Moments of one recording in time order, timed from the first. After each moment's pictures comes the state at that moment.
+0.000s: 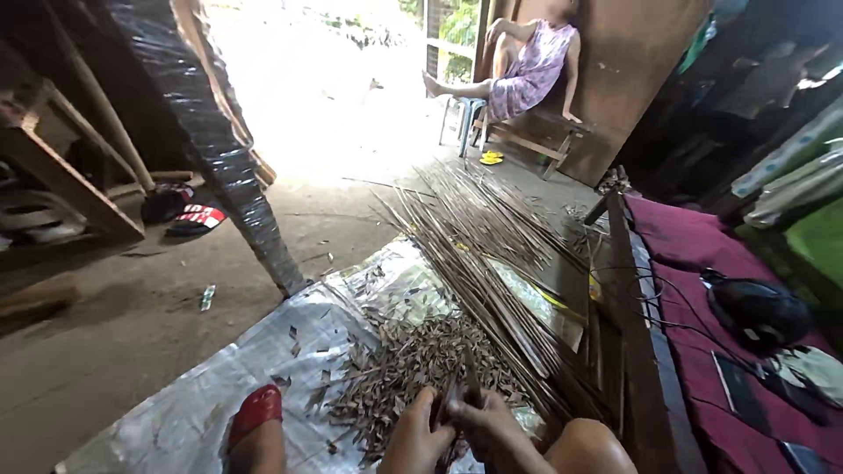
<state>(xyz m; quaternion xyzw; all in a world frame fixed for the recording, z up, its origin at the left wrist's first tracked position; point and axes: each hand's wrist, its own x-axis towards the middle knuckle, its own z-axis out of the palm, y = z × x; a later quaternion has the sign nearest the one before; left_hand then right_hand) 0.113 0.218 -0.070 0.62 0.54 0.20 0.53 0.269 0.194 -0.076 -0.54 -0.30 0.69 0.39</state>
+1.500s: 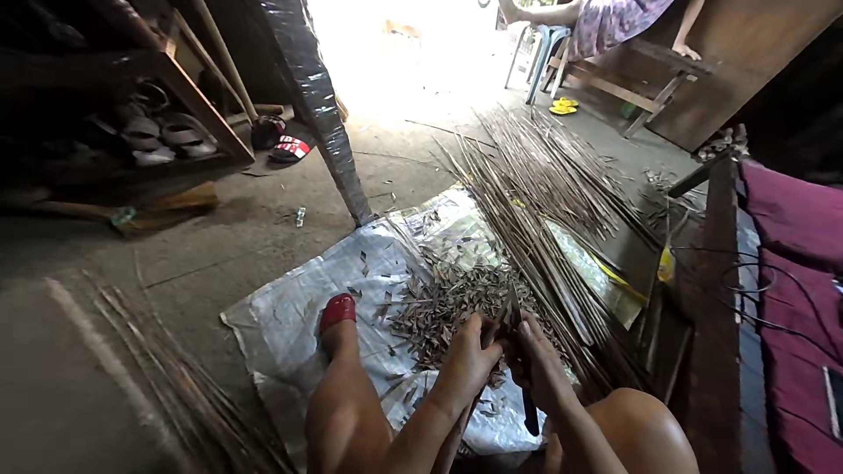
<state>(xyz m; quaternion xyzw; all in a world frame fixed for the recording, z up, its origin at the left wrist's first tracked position) 0.114 0.226 -0.070 0.54 0.56 0.23 0.58 0.258 0.199 -0.091 -0.49 -0.35 0.65 0.47</state>
